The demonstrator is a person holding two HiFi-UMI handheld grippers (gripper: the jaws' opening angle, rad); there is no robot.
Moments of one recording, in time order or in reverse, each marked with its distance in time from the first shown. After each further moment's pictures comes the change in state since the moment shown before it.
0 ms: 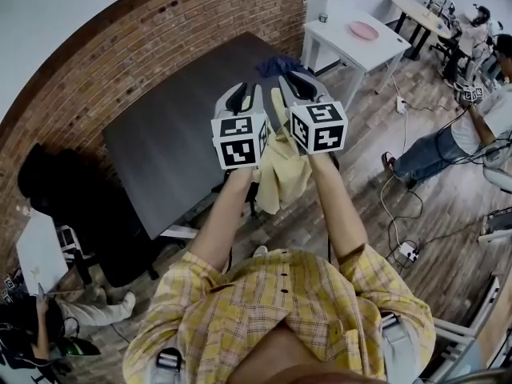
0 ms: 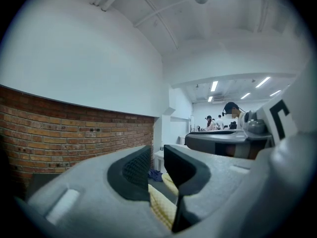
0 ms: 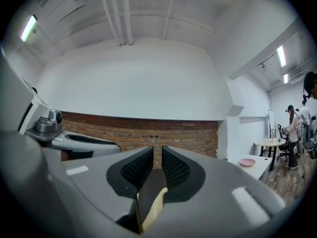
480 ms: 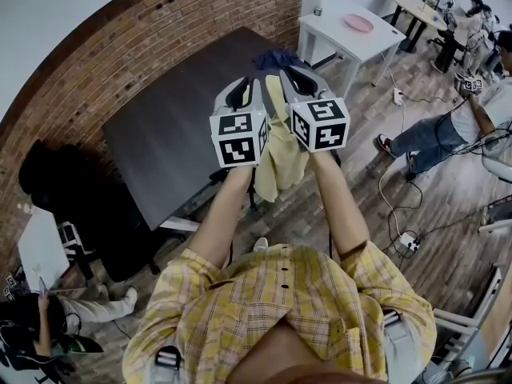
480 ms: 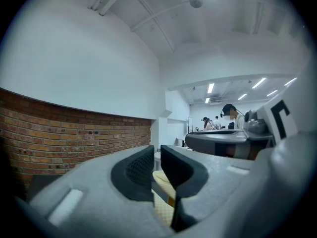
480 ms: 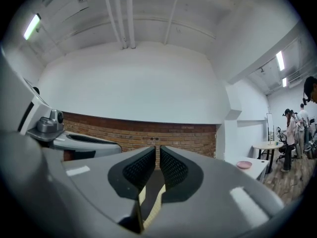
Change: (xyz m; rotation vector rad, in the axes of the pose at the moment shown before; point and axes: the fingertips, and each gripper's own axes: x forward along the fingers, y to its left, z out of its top) left arm -0.038 -0.027 0.009 0.016 -0.024 -0.020; right arm -0.047 0.014 0.012 -0.015 -0.026 -0.011
